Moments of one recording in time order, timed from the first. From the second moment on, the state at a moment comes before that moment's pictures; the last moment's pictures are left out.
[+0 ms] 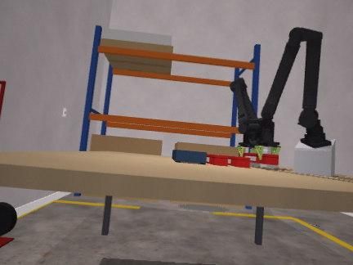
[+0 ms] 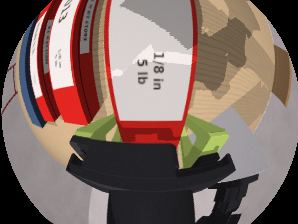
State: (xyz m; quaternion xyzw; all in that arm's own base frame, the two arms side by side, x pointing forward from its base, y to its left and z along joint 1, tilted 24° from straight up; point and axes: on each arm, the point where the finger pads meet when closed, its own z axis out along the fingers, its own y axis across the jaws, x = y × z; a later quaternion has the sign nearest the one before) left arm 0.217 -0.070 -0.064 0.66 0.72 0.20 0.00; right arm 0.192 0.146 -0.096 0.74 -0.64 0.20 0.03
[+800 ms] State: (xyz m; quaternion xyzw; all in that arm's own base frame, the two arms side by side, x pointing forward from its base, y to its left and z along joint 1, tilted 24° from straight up) left arm 0.211 -0.076 -0.045 0.66 0.72 0.20 0.00; right arm 0.186 0.153 -0.078 0.74 -0.64 0.20 0.03
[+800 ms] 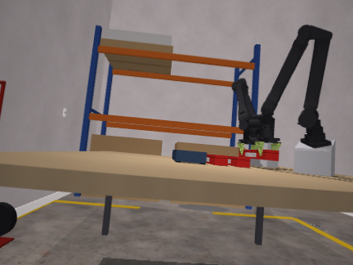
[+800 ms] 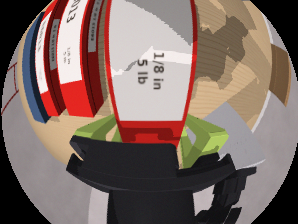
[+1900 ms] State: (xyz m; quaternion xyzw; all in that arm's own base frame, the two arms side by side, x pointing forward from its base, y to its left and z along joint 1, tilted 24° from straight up) left arm 0.200 -0.089 -0.006 0.66 0.72 0.20 0.00; right arm 0.174 0.166 -0.038 0.74 -0.64 0.20 0.03
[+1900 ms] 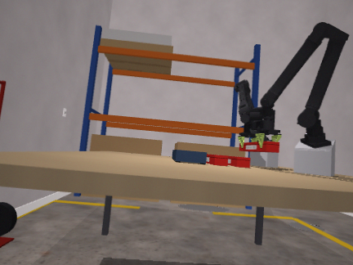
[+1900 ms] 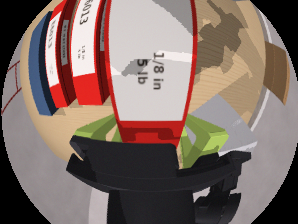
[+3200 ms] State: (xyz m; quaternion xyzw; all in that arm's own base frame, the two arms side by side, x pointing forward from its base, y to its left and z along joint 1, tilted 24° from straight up) left arm 0.214 -0.097 0.020 0.66 0.72 0.20 0.00; right arm 0.190 0.173 -0.013 0.74 -0.64 0.20 0.03
